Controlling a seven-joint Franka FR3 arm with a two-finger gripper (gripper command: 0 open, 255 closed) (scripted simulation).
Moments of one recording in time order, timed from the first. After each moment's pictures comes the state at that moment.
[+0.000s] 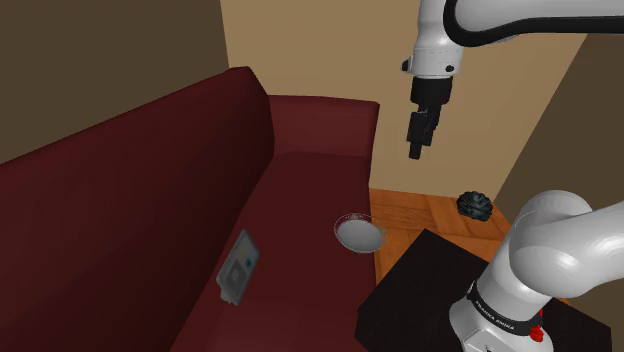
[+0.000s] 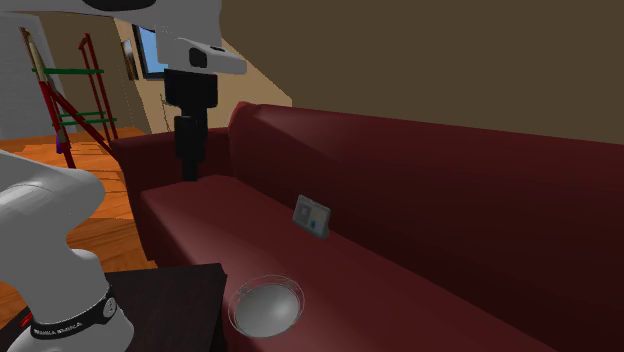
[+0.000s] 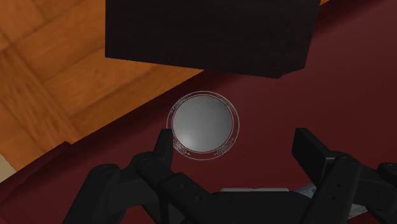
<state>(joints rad) 0.00 -0.80 -0.01 -2.42 0.00 1.50 -0.14</state>
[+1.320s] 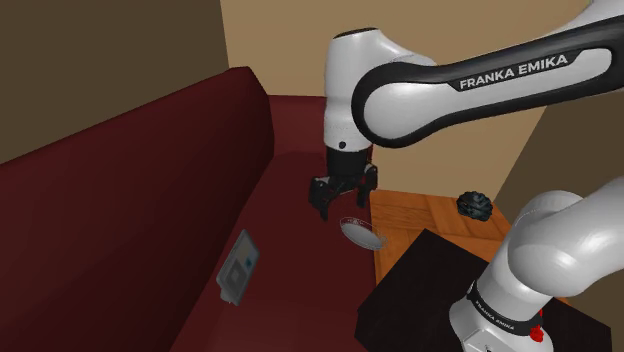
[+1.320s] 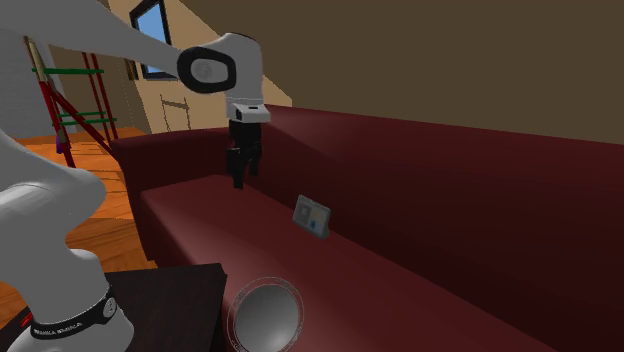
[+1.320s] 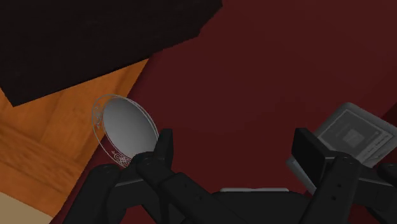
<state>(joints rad) -0.03 -0.54 0.49 -2.46 0.27 1.90 0.64</state>
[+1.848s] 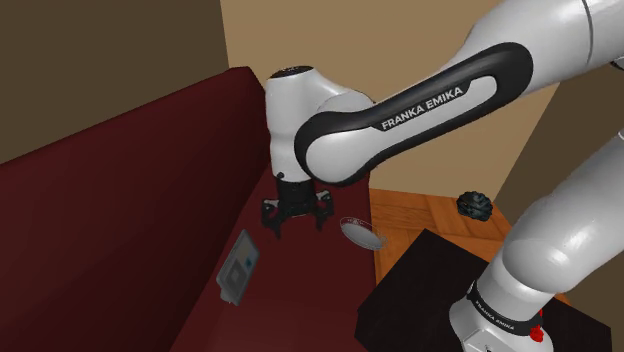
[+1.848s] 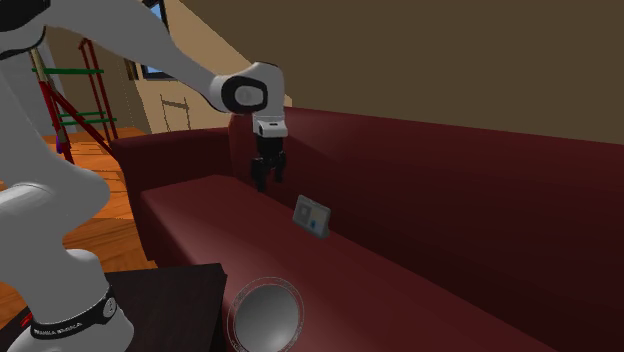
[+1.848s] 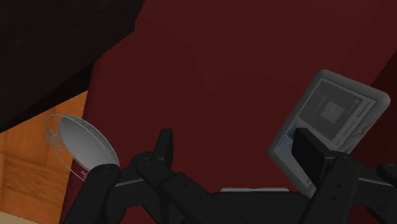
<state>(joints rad) -0.13 -0.20 0.72 -2.30 0.14 2.10 1.05</state>
